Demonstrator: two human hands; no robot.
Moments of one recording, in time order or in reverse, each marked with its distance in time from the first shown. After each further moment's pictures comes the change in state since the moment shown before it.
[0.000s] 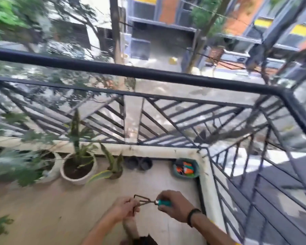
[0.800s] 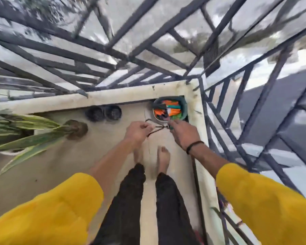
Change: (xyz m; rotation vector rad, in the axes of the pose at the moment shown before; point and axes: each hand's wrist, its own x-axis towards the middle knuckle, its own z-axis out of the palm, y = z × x) left_hand 0.360 0.128 0.303 0.395 0.137 0.054; right_hand 0.180 0.424 -0.072 -0.321 0.168 0.135
